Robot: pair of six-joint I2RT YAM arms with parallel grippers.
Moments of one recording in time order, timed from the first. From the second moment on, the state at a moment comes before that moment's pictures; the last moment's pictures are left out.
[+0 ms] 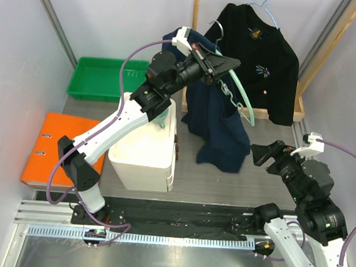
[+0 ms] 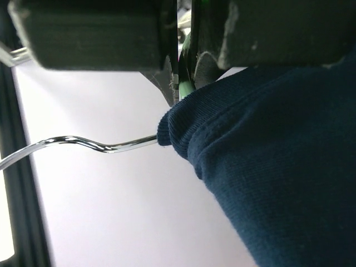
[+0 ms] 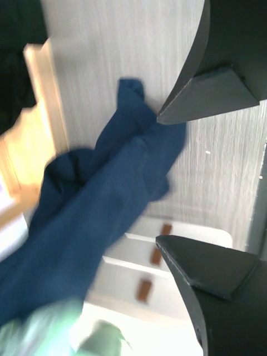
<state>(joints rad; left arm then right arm) -0.77 1.70 1.80 0.21 0.23 -1.36 0.30 0.38 0.93 -0.80 0.13 0.52</state>
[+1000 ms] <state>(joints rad) -0.99 1.76 1.85 -0.05 0.23 -1.10 0.30 0.65 1.09 -0.59 -0.35 0.32</state>
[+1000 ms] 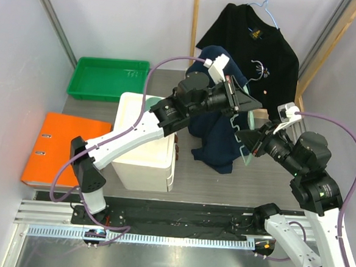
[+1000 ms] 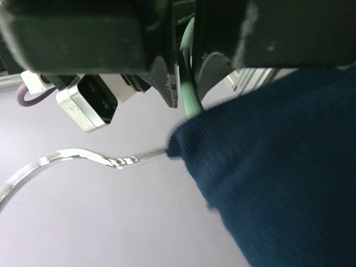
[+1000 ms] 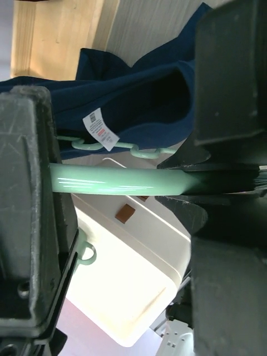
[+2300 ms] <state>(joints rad) -0.99 1.68 1.93 -0.51 -0.01 -0.23 0.30 0.54 1.06 -0.60 -0.32 0.56</state>
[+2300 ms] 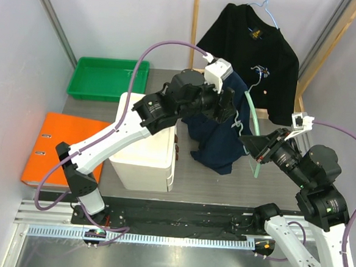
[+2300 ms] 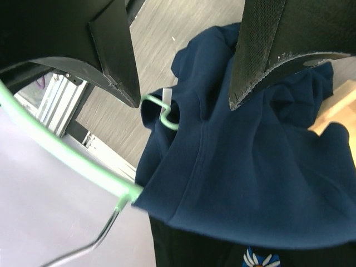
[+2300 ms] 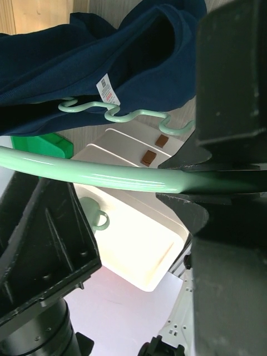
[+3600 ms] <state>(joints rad) -0.87 1.73 2.01 -0.43 -0.54 -0.41 0.30 0.23 1.18 -0.91 -0.41 0.46</state>
